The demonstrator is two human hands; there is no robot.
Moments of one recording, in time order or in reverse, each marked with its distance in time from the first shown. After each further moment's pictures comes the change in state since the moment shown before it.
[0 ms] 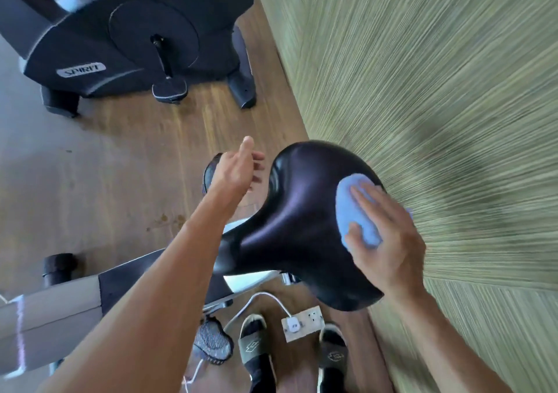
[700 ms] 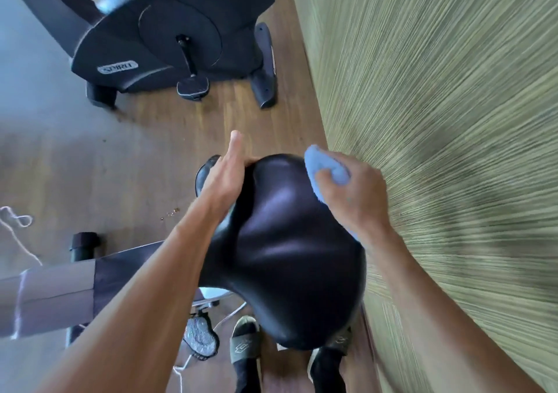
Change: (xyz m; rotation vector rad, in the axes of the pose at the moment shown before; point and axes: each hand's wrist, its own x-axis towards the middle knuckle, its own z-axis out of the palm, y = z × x) left_hand 0.003 0.022 0.061 0.053 0.088 -0.140; right_hand 0.118 0.035 0.013 0.334 -0.273 0.219
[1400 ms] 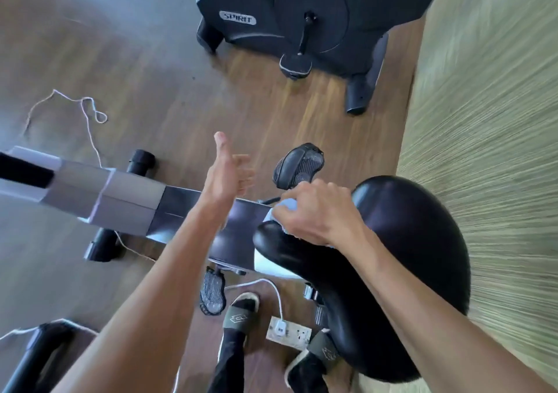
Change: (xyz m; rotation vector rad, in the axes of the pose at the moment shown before) left_hand -0.032 -0.098 -0.150 -0.505 0.343 -0.101; right_hand -0.039 -0.137 0.140 -0.640 -0.785 -0.577
